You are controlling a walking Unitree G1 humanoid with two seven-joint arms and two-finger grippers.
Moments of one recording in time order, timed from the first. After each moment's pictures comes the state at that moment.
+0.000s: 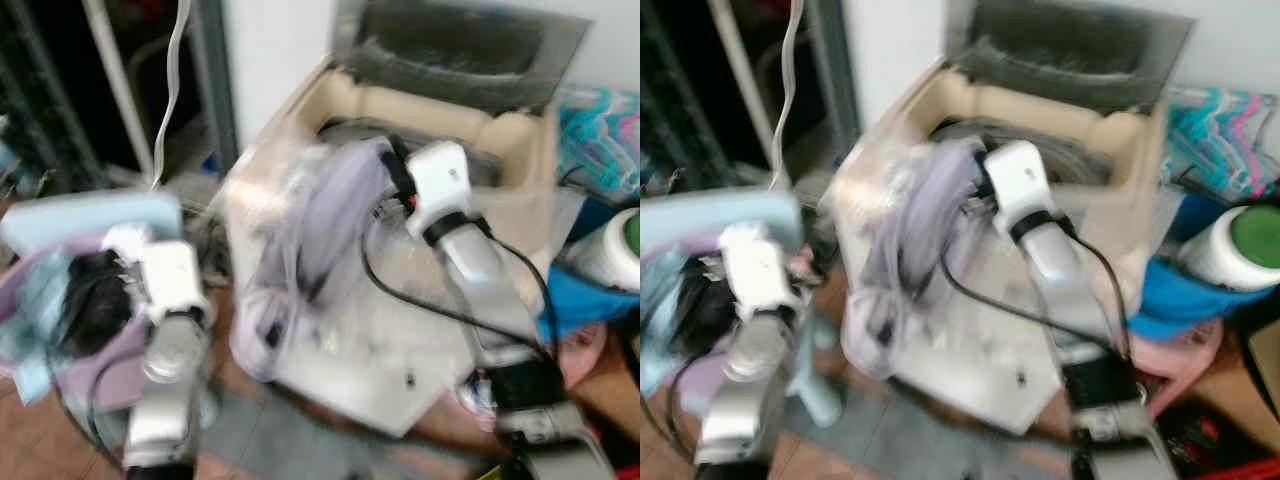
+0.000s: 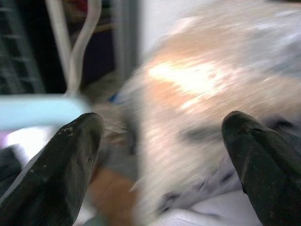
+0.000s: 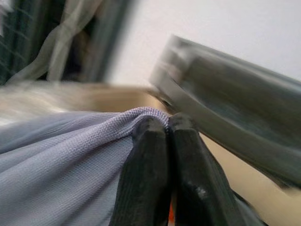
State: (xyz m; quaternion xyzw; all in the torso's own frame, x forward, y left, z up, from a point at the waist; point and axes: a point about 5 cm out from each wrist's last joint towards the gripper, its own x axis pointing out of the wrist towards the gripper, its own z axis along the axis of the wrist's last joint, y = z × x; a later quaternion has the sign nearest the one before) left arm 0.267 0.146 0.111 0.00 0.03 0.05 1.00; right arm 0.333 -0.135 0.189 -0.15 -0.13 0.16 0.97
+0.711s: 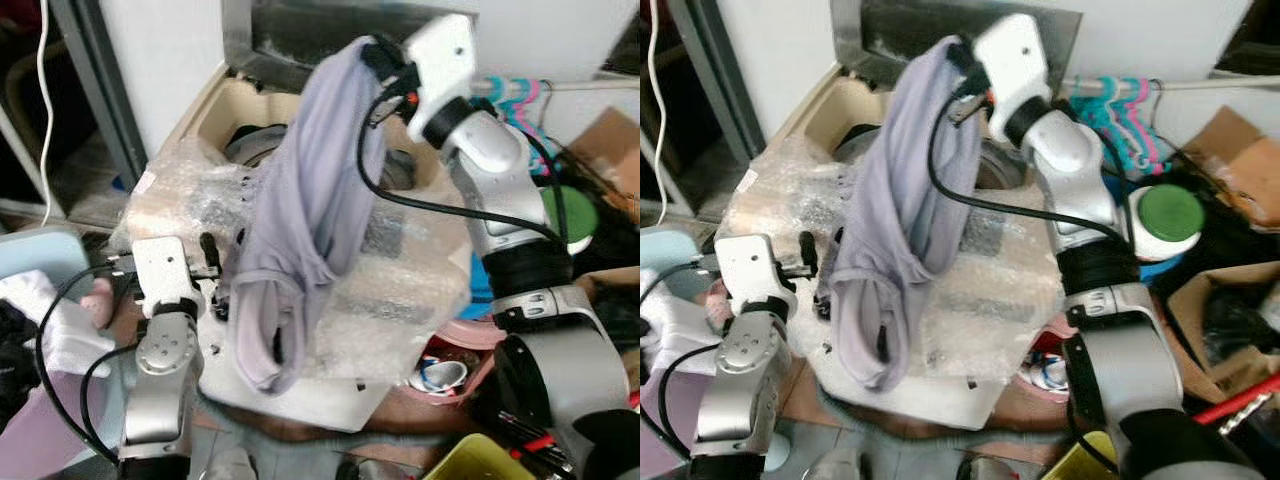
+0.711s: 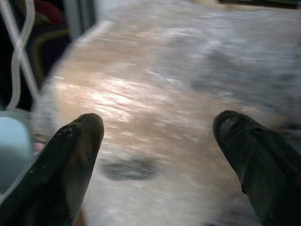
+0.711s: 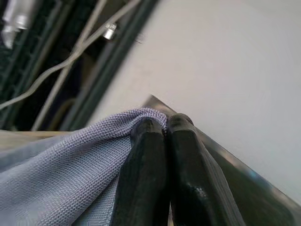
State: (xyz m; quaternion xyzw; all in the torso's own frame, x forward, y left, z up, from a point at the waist) left arm 0.266 0.161 0.111 0.00 0.04 0.09 0.99; right arm 0.376 -0.086 0.288 -0.18 -0.23 0.33 0.89
